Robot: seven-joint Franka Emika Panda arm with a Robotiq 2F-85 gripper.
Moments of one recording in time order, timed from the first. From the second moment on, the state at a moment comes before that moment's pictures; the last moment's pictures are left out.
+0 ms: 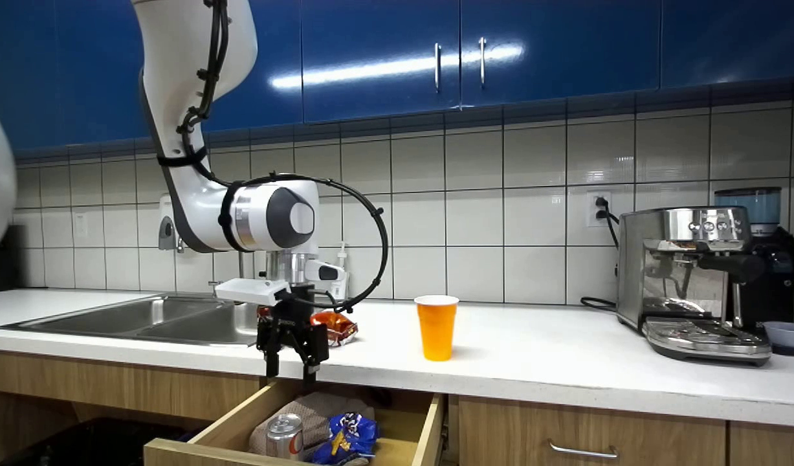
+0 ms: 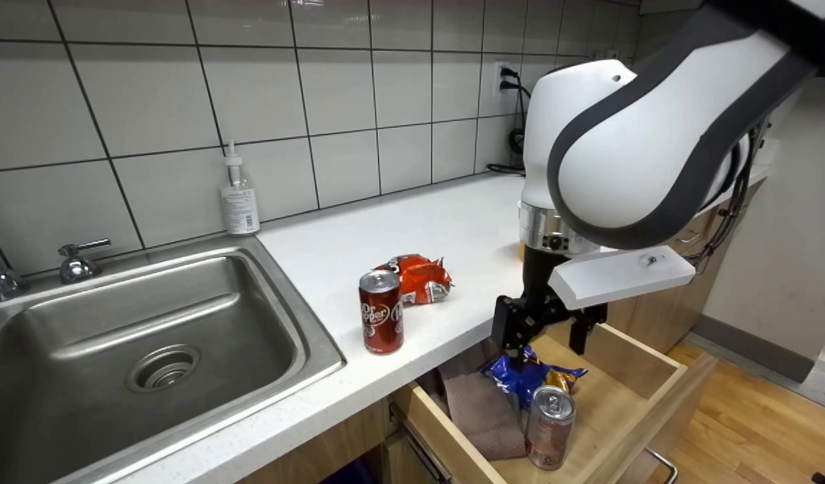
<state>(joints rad) 0.11 0.22 -0.04 -2.39 0.02 2.54 0.34</state>
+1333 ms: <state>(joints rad) 0.12 0.15 -0.01 -2.37 -0.02 2.54 0.33</state>
